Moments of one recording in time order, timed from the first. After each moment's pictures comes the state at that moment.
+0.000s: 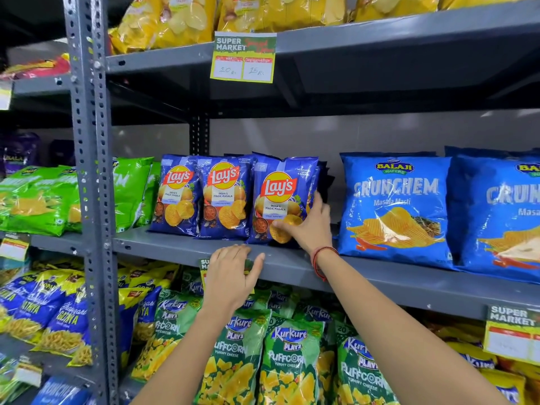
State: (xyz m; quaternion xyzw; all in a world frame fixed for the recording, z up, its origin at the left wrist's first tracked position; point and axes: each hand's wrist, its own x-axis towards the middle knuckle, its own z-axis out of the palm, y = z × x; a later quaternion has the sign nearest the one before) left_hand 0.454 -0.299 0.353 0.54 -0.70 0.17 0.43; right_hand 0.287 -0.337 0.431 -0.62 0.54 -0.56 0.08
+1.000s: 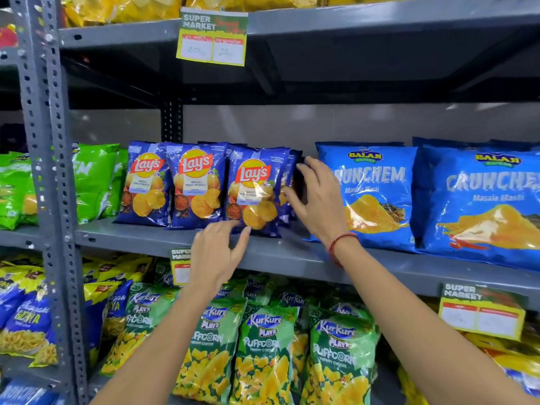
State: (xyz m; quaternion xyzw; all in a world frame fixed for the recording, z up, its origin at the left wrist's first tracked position) left_hand 0.433 -0.298 0.377 0.49 -0.69 0.16 0.50; right_hand 0.234 -0.300 0.453 -0.67 0.44 -0.50 -0.32
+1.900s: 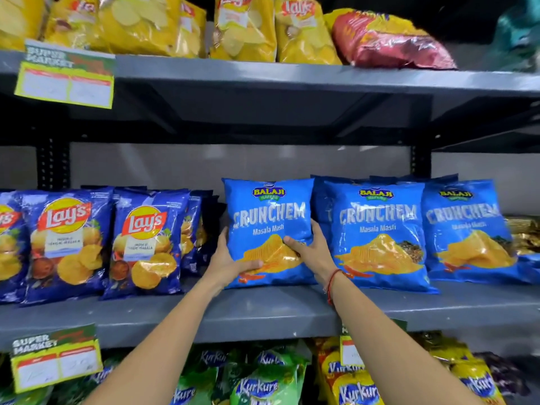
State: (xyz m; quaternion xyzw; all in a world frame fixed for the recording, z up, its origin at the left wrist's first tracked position) left_hand 0.249 -0.364 0.429 0.29 -0.72 -0.40 0.49; right_hand 0.067 -0.291 0.443 -0.52 0.46 -0.69 0.21
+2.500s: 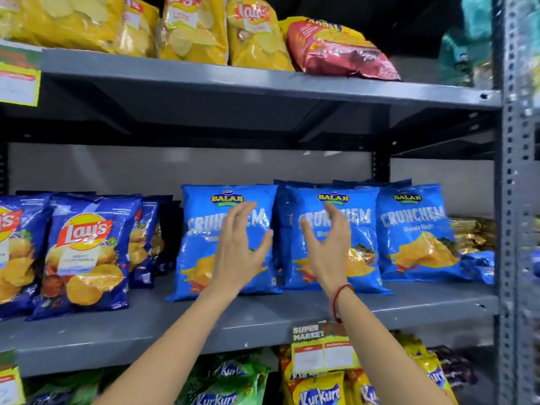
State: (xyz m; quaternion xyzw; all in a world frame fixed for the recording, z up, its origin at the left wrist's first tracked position) left_hand 0.165 -0.284 0.465 0.18 -0.76 0.00 0.63; right_hand 0.020 -0.222 0.460 -0.44 0.51 -0.71 -0.18
